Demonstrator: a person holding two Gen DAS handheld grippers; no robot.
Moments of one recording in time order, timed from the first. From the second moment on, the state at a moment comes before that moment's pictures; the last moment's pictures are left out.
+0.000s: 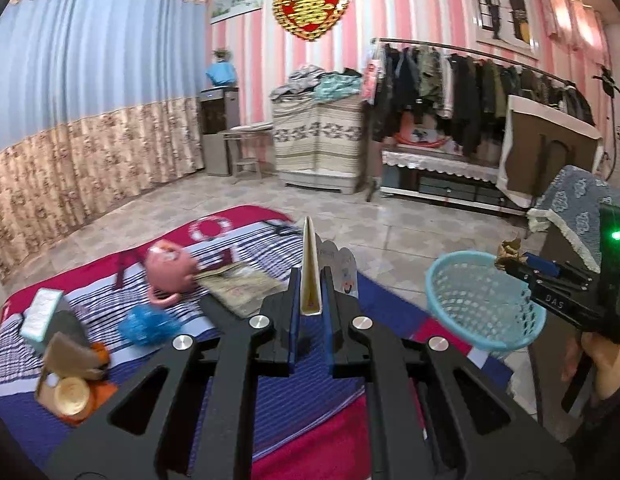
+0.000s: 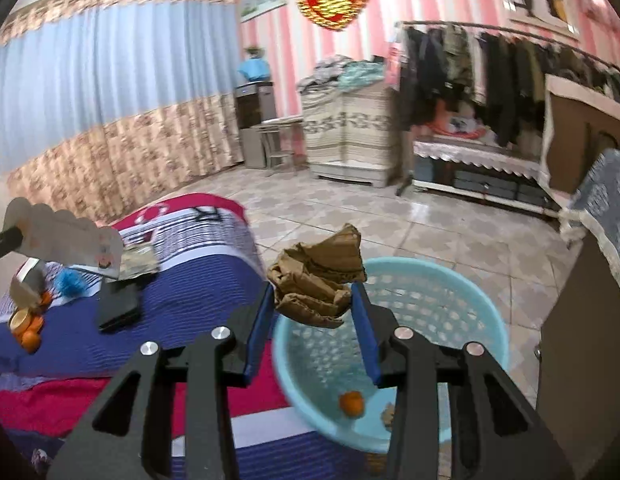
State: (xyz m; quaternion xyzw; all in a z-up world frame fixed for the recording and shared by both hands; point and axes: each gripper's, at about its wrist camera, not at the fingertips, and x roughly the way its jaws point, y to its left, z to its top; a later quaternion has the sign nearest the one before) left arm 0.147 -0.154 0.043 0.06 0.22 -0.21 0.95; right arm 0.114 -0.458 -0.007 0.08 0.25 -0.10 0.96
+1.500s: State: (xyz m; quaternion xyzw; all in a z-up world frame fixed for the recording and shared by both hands) left arm 0.195 -0.376 0.007 0.08 0.21 -0.33 0.92; right arm 0.105 -0.565 -0.053 0.17 0.26 -0.20 0.93
